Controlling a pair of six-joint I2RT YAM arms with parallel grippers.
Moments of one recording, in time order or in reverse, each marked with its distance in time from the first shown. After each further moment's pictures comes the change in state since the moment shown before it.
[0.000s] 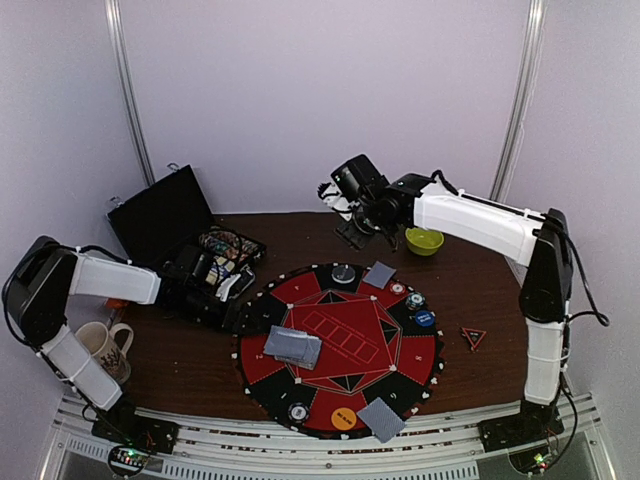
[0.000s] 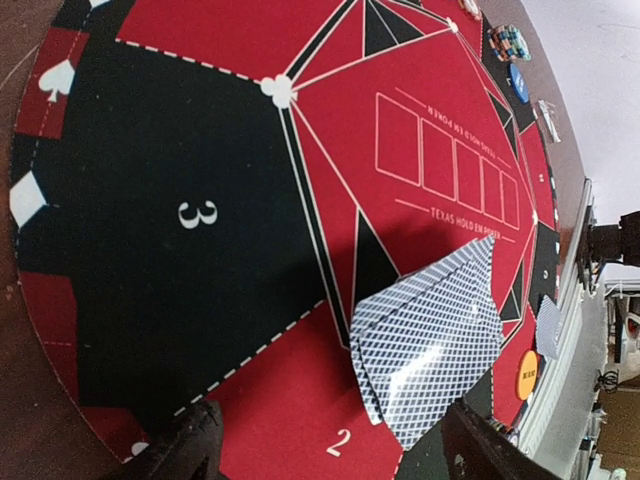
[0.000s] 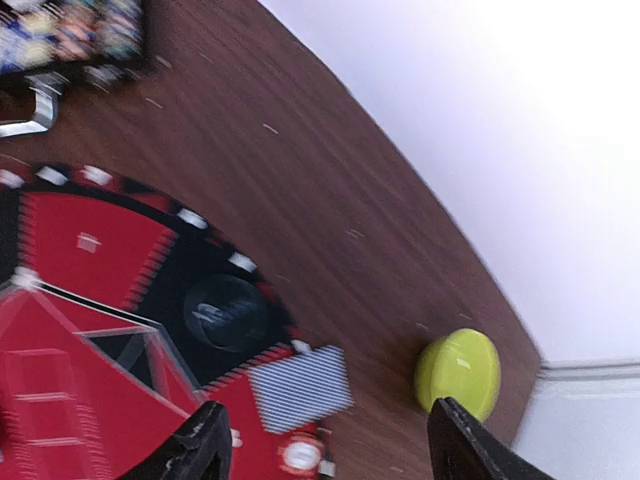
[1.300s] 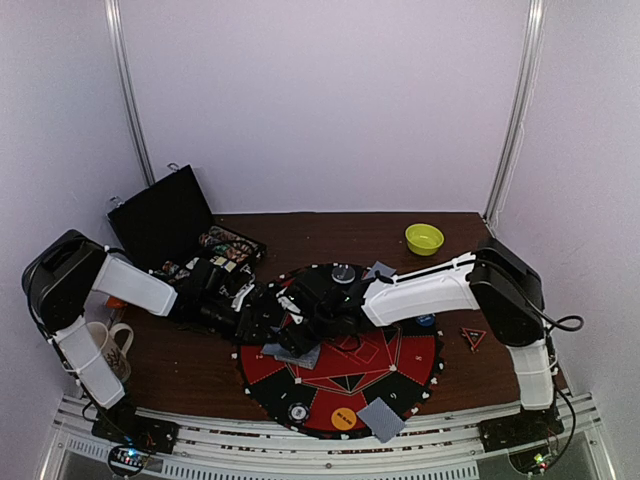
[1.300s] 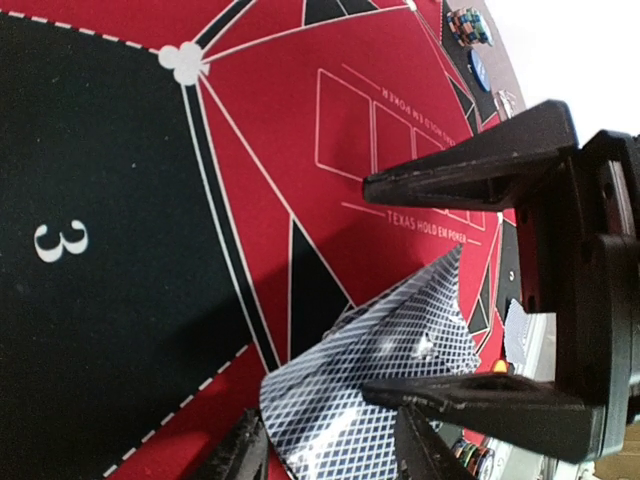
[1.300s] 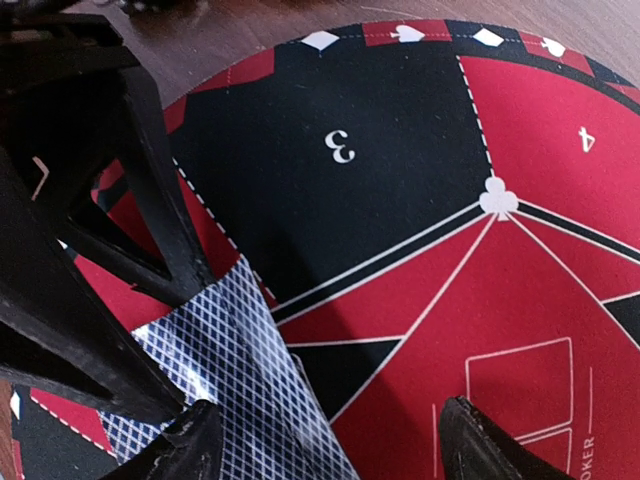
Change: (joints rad) left arm -0.071 0.134 -0.057 0.282 0.108 -0.136; right arm 0.298 0.119 -0.433 0.491 -0.428 0.533
